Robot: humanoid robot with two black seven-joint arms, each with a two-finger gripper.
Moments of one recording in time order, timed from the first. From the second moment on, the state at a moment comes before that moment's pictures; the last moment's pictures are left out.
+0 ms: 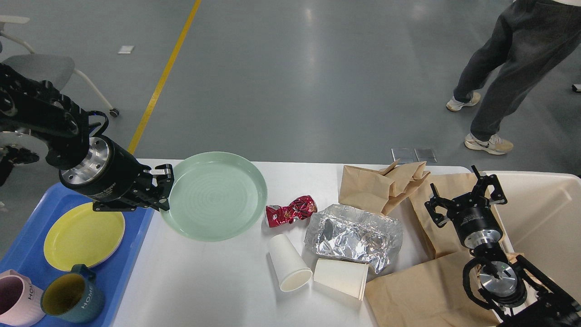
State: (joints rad) left arm -2.37 0.24 1.58 -1.74 -0.34 -0.51 -0.16; right arm 0.23 -0.28 1.11 0.91 -0.04 0.24 0.32
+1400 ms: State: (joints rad) left arm -1.20 0.70 1.15 -0.65 -0.23 -0.50 0.05; right arm 0.23 -0.28 1.11 0.91 -0.04 0.24 0.32
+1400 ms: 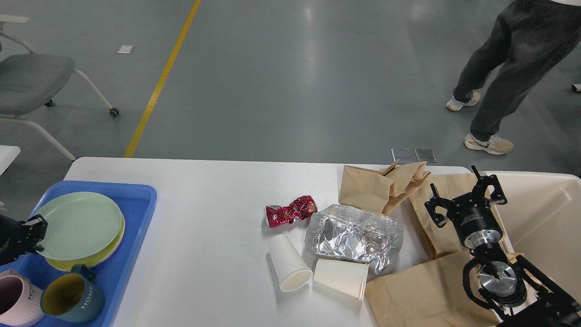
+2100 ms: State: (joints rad) left arm -1.15 0.69 1.09 -0.66 -0.23 -0.42 0.08; right arm 0.23 -0.28 1.11 0.91 -0.04 0.24 0.32
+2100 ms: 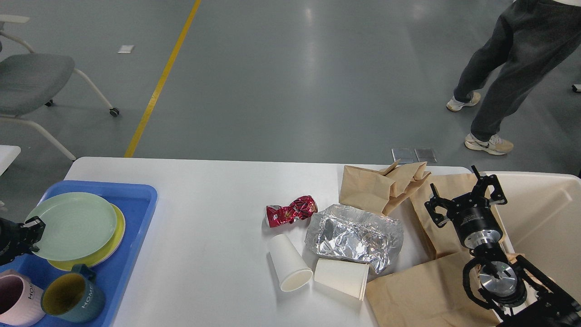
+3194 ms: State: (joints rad) left arm -0.86 0.75 -0.34 -0.65 -0.23 -0.34 0.06; right arm 0.23 -0.28 1.11 0.91 -0.04 0.24 0.32
